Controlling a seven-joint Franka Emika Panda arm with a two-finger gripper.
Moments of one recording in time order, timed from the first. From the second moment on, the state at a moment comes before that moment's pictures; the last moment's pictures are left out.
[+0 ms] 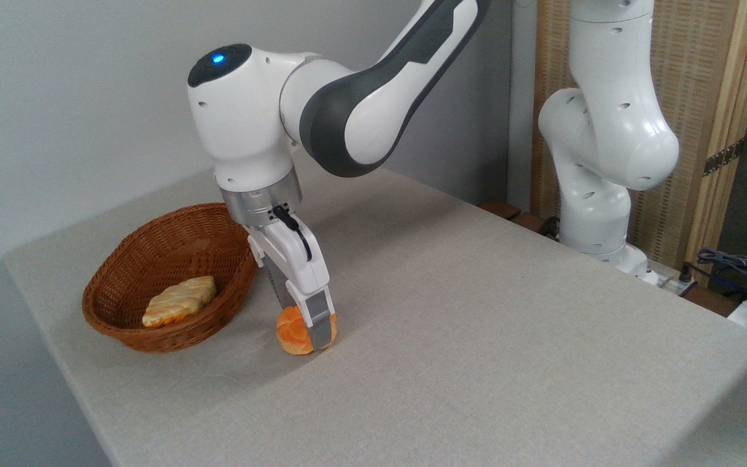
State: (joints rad) arm -0.30 0.06 0.15 -2.02 -0.07 2.01 0.78
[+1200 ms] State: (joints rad) arm -0.31 0.05 0.11 -1.85 -0.12 1.94 0.74
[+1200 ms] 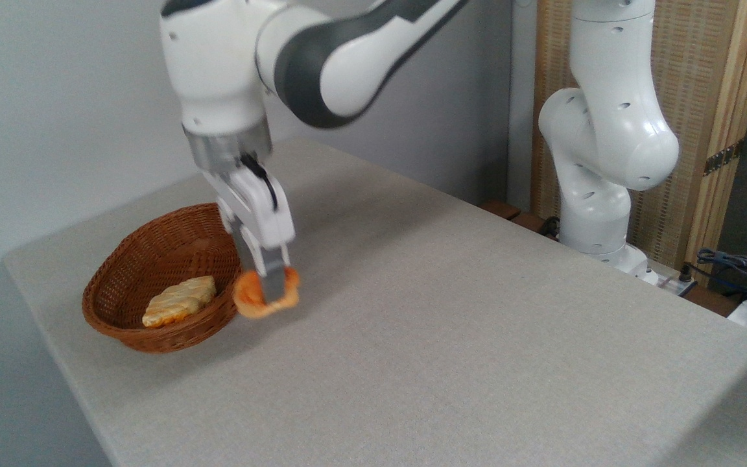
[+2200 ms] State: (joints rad) arm -0.31 0.28 -0.13 -1.65 -0.15 2.07 0.37
